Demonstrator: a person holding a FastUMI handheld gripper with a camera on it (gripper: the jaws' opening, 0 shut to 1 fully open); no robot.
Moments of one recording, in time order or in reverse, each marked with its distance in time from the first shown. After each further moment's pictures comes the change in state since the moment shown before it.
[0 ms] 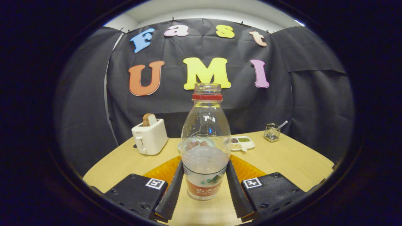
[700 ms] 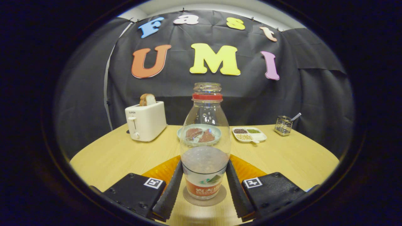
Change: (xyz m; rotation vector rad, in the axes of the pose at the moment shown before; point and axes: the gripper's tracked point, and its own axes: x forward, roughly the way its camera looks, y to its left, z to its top) arm 0.062 0.017 -0.059 -0.060 0.042 0.034
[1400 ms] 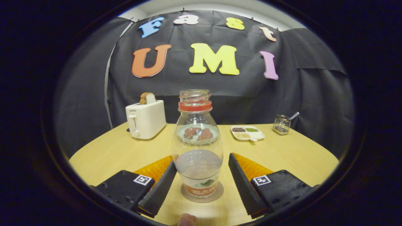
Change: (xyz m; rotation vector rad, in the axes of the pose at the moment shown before) arm -0.015 -0.011 0.001 0.000 -0.003 -0.001
